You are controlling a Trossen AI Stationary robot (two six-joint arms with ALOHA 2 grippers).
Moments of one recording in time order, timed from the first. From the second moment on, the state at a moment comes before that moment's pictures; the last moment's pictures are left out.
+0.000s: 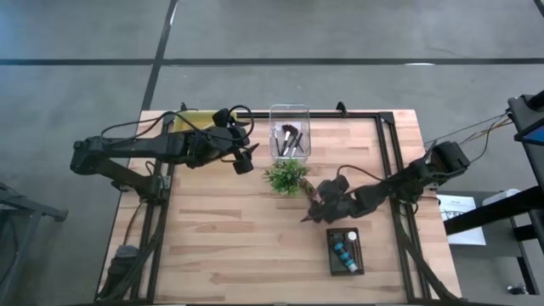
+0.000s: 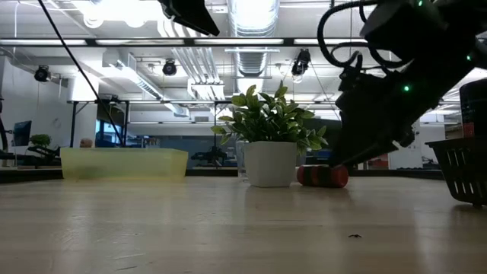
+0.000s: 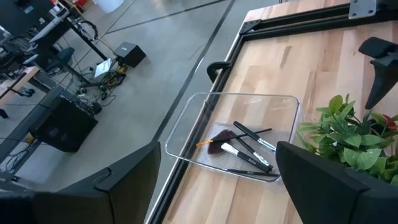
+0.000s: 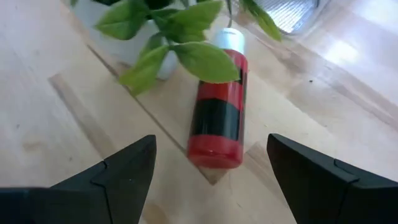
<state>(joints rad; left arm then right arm) 0.05 1.31 1.22 -0.47 -0.59 0.19 0.32 1.57 0.61 -0.08 0.67 0.92</state>
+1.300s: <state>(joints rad) 0.05 1.31 1.23 -0.47 -0.59 0.20 0.14 1.57 0.36 0.37 0.59 0.65</state>
